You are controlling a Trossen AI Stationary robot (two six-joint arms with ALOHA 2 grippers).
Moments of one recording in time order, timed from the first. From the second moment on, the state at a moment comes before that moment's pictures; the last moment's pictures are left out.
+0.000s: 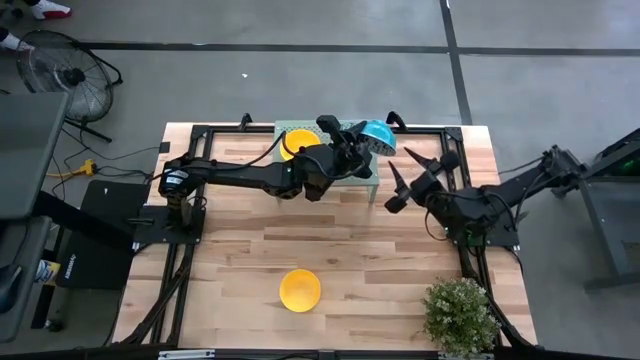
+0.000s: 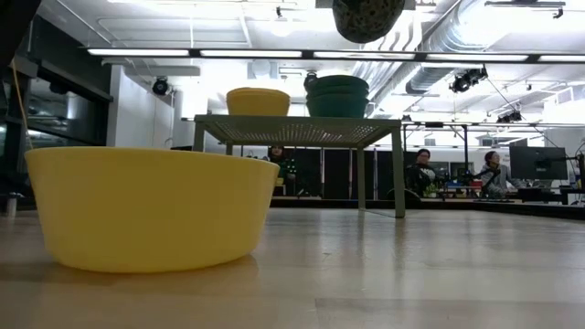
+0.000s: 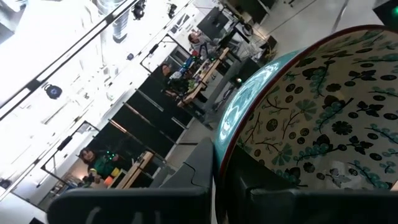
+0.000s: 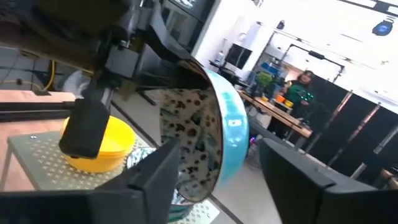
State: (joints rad) left arm -0.02 1.89 1.77 0.28 -0.95 0.91; right arm 0.43 1.06 0.90 0.24 1.37 -0.47
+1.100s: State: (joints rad) left arm 0.00 1.89 1.93 0.21 -0.89 0.88; right arm 0.49 1.06 0.90 0.22 1.47 -0.52
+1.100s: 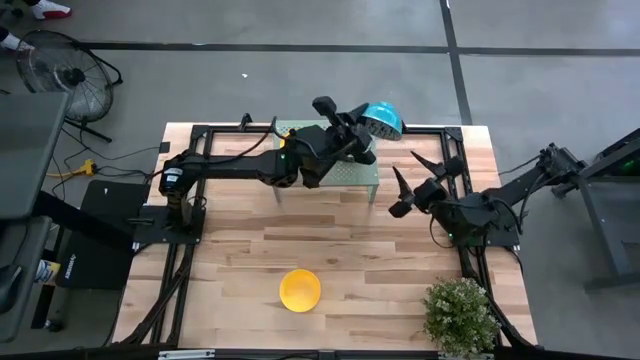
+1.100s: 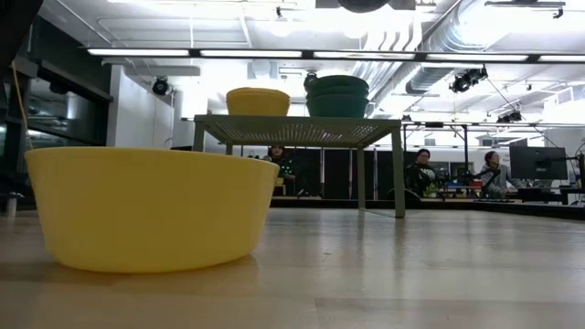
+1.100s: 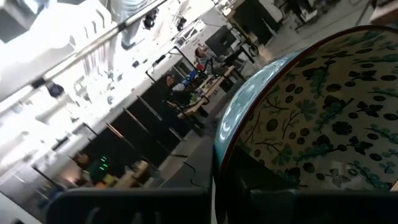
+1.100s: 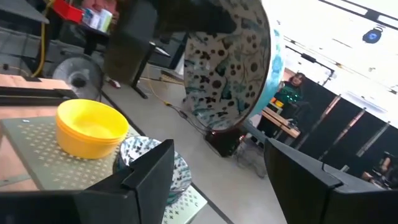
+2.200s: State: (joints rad) left arm 0.00 1.89 1.97 0.00 -0.67 0.55; right arm 0.44 1.06 0.90 0.64 1.45 -0.88
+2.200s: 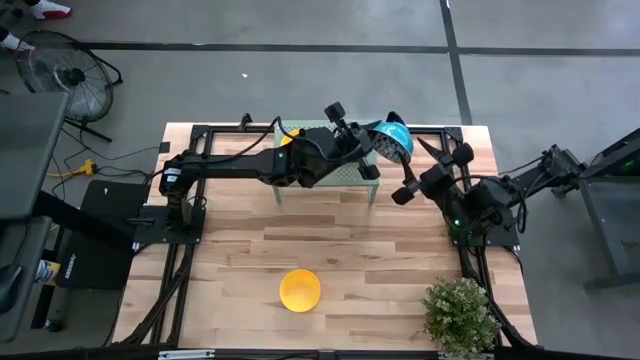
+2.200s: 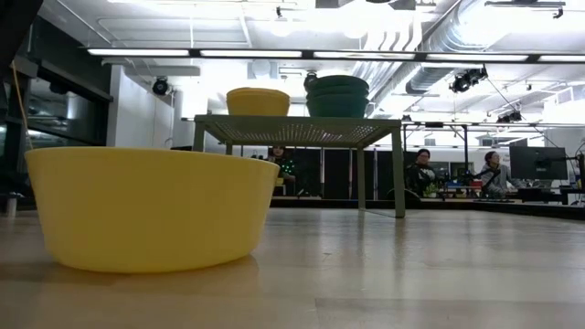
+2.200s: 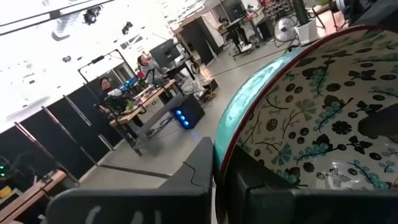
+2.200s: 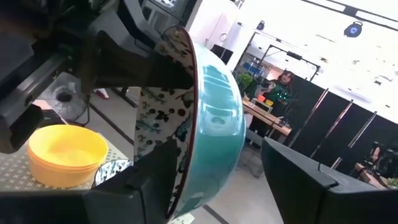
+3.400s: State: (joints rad) left arm -0.01 1.89 1.97 0.06 -0.57 0.84; right arm 0.45 1.05 0.90 0.61 1.48 -0.85
